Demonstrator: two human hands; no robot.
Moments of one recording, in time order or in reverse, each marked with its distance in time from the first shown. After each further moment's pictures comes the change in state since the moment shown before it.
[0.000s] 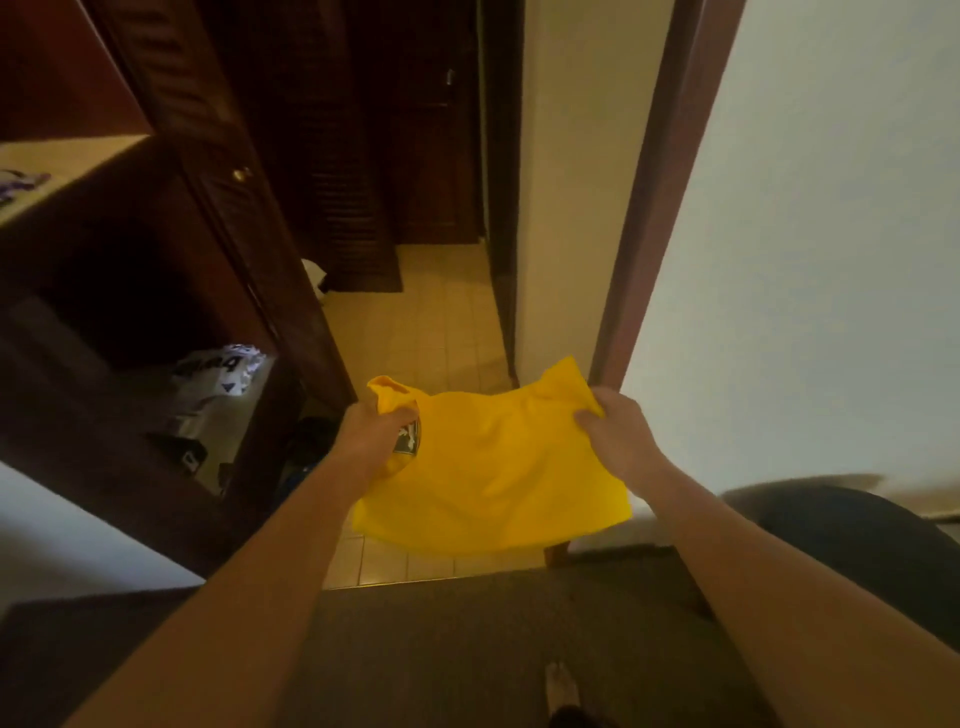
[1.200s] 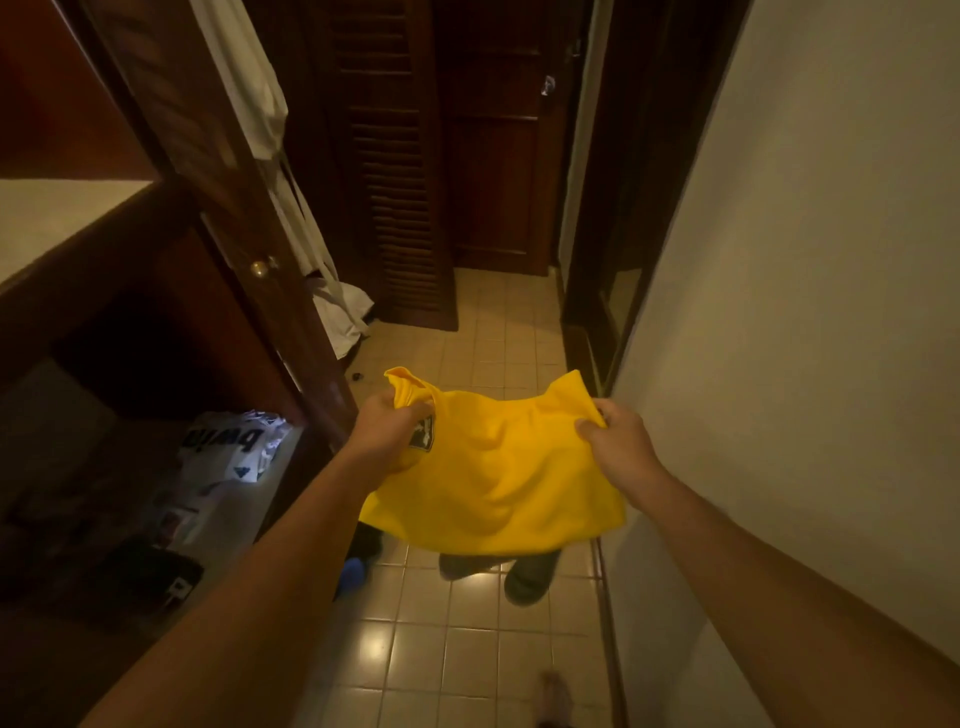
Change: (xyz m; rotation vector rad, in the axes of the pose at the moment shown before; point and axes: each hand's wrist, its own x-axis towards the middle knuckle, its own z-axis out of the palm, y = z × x) left_hand 0.447 0.186 -0.085 -0.086 0.043 0.042; right_hand 0.463 -0.170 0.168 -0.037 -0.116 0.015
